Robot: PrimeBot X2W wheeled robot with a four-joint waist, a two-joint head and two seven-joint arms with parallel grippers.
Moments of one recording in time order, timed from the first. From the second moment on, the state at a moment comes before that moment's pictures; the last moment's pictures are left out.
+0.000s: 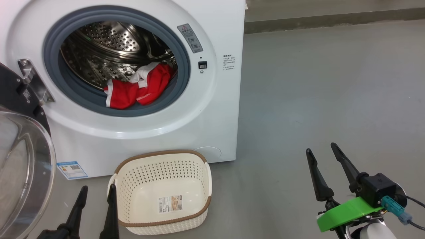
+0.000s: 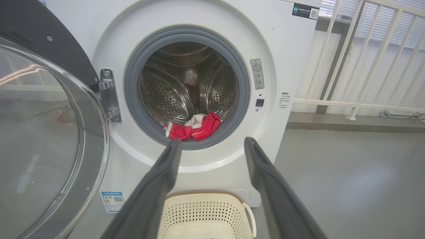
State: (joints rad) left arm 0.09 0.17 -0.07 -0.03 -0.34 0.09 -0.18; right arm -0.08 -0.05 0.04 0.22 0.23 0.12 -0.25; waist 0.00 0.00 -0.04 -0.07
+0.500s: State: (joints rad) left arm 0.08 0.17 -0.07 -0.02 -0.33 0.12 -0.17; right arm -0.06 -0.05 0.04 0.22 0.23 0.12 -0.25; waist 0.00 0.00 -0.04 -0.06
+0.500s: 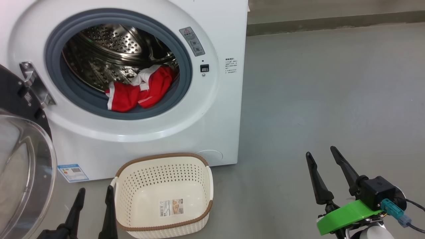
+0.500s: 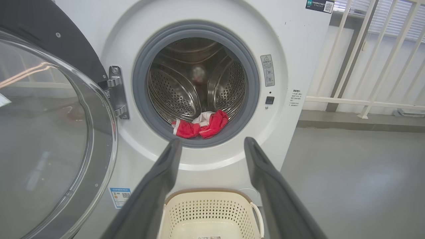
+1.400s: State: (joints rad) left arm 0.08 0.18 -0.09 -0.03 -0.34 0.13 -0.18; right arm -0.06 -0.05 0.04 0.23 0.23 0.12 -0.25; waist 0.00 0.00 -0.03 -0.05
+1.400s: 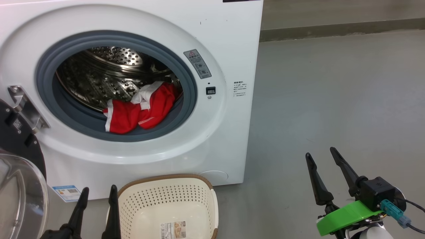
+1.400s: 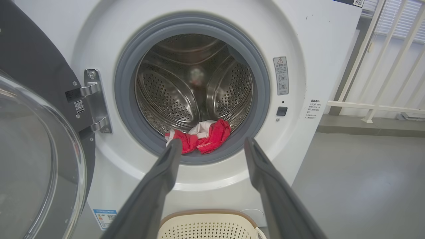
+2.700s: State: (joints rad) left arm -0.11 0.18 -0.12 -0.04 -0.35 0.16 -0.17; right arm -0.10 -0.05 0.04 0.19 0.24 0.12 -0.25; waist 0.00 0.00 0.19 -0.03
